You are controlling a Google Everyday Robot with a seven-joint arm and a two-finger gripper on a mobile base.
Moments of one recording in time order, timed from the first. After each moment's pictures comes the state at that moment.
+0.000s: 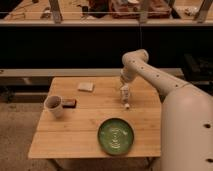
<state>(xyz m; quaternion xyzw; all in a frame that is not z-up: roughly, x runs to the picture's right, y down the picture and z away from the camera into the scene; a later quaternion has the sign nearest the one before) 0.124 -0.031 0.914 -0.07 -0.23 -0.83 0.50</state>
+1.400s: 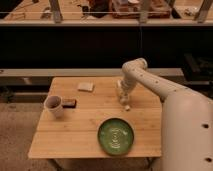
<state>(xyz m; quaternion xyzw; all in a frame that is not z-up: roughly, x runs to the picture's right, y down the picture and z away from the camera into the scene) 0.136 0.010 0.921 -0.10 -0.23 -0.79 0.56</state>
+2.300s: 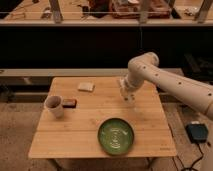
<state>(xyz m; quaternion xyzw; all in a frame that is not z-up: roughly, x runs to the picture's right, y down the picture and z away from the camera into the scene) 0.130 0.031 0.784 -0.05 -0.24 -0.82 0.51</state>
